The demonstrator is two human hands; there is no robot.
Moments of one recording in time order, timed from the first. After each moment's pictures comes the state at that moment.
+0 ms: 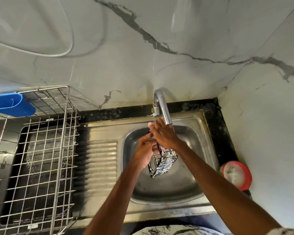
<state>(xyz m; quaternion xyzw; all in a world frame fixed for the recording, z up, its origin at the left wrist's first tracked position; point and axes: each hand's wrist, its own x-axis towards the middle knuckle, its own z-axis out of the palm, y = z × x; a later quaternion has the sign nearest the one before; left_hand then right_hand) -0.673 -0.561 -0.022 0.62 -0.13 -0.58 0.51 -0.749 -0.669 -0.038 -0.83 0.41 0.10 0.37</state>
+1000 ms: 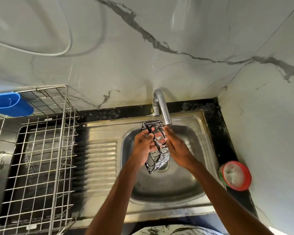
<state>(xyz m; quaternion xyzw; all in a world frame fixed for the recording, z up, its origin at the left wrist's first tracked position) -0.666 -0.567 -0.014 0.60 -0.06 -0.57 0.56 -0.819 -0.637 -0.056 -0.79 0.38 -0.11 0.46</state>
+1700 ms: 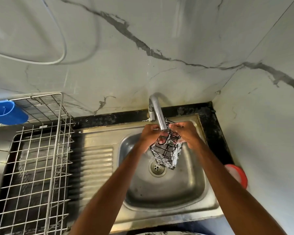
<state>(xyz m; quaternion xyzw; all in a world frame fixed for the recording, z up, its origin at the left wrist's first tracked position) -0.663 -0.642 -0.017 0.69 -0.24 -0.56 0.39 -0.813 -0.719 -0.015 -0.57 0.61 -0.15 0.53</state>
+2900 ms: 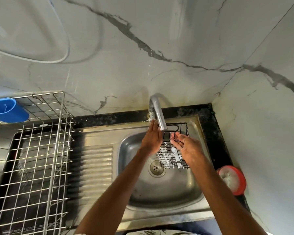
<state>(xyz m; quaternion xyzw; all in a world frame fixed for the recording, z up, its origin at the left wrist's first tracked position) -0.674 -0.627 -0.056 0.76 -0.50 -0.34 0.24 -0.822 -0.664 0.022 -0.15 0.61 -0.32 0.71</state>
